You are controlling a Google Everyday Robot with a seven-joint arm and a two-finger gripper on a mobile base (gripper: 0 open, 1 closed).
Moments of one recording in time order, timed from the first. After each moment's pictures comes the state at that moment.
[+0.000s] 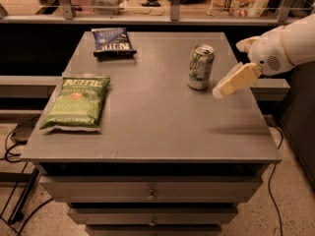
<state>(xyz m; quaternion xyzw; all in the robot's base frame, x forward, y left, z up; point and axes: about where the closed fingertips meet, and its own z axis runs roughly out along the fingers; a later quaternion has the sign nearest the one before) 0.590 -0.170 0.922 -0.50 0.76 0.14 0.39</state>
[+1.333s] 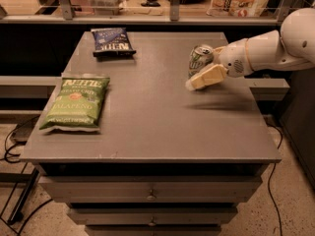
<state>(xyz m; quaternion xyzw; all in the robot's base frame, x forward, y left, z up) 0.652 -0.114 0.880 -0.48 0.73 0.26 0.42</state>
